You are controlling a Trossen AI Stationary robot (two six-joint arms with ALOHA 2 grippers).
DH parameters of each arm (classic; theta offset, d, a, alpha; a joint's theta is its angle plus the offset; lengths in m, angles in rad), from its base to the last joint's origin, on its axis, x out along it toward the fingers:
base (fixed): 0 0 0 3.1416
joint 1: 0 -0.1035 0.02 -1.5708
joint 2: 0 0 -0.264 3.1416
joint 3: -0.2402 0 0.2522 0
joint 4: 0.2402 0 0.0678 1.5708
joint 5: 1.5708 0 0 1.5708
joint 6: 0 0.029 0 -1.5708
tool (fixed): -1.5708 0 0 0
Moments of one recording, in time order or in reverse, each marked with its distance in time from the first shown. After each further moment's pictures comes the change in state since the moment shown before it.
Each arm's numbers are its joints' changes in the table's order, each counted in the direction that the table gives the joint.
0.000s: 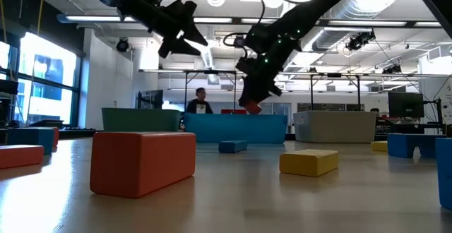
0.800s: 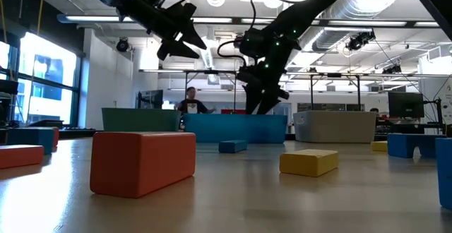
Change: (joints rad) left arm 0.010 0.000 0.000 0.046 -0.006 0.000; right arm -0.060 -0.021 0.000 0.147 -0.109 0.079
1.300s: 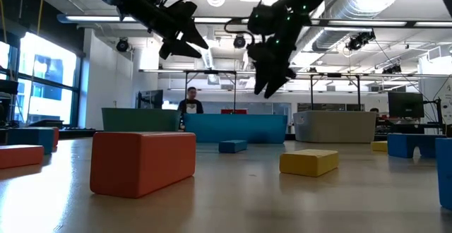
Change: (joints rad) left arm 0.031 0.000 0.000 0.014 0.001 0.043; right arm -0.037 0.161 0.000 0.164 0.000 -0.068
